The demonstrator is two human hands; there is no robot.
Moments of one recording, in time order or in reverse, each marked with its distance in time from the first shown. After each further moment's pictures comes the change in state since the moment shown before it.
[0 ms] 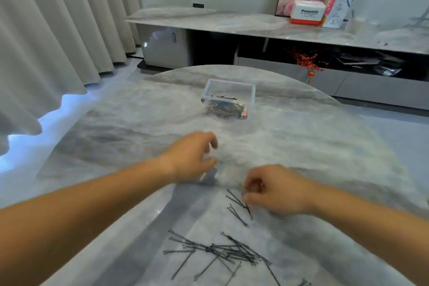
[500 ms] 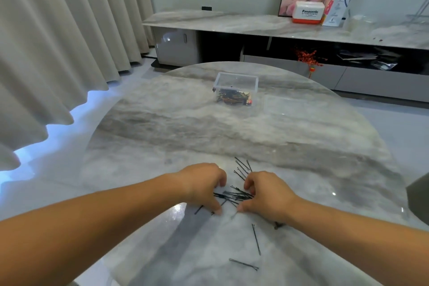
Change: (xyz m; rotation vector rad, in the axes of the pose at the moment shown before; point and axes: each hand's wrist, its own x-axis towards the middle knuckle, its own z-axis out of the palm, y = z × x) left_hand -0.122 0.049 0.015 0.221 -0.480 -0.014; right_hand -0.070 -0.047 0.069 0.024 0.081 0.175
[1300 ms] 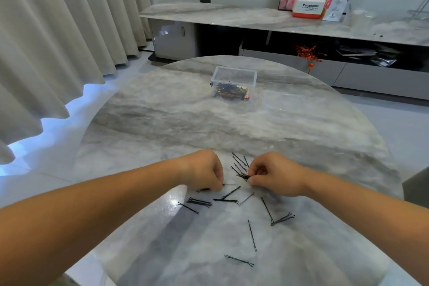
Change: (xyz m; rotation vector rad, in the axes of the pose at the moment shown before) left_hand 0.012 0.000 -0.010 -0.330 0.020 -0.073; right_hand 0.018 0.029 -0.034 0.174 -0.096 -0.171
